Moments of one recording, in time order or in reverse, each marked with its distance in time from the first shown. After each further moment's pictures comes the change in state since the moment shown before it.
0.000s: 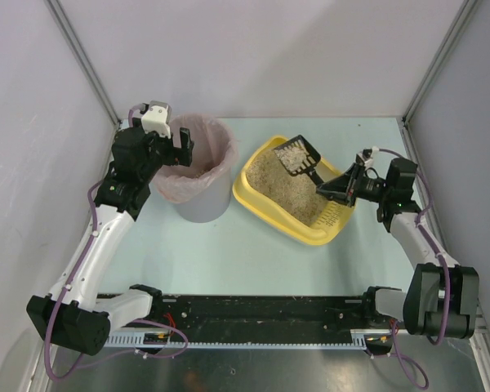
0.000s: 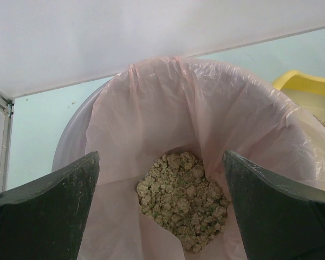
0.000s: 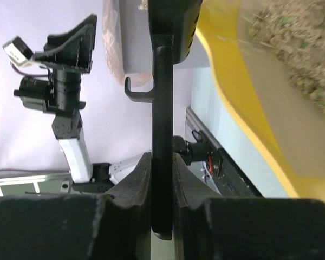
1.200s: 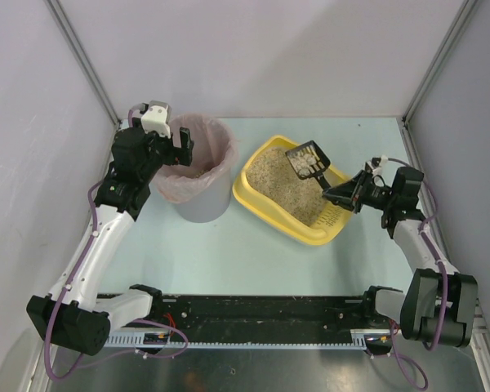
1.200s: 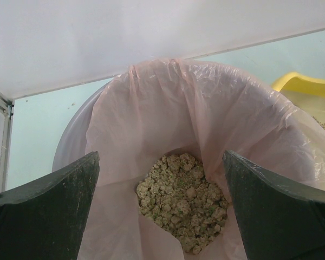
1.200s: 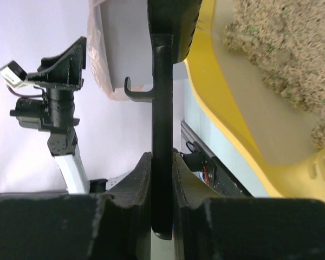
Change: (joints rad) left arm 0.000 0.000 -0.001 0.006 0.001 -0.002; right arm -0.076 -0.045 -0.070 -0.037 0.035 -0.027
